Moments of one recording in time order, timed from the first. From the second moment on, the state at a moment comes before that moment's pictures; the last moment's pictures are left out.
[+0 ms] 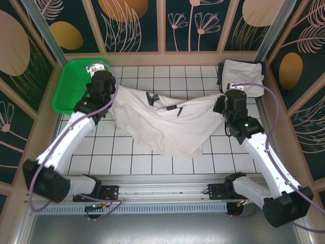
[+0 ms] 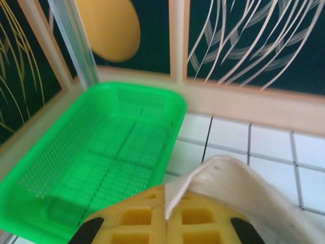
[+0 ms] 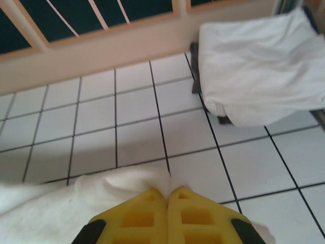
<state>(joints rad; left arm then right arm) -0.35 1.37 1.26 -0.37 -0.61 -0.27 0.30 1.01 0.95 -0.46 0.27 0.34</state>
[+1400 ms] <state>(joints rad) -0.31 1.27 0.78 -0.16 -0.38 -0.46 0.59 1.26 0.77 -0.19 0.08 0.43</state>
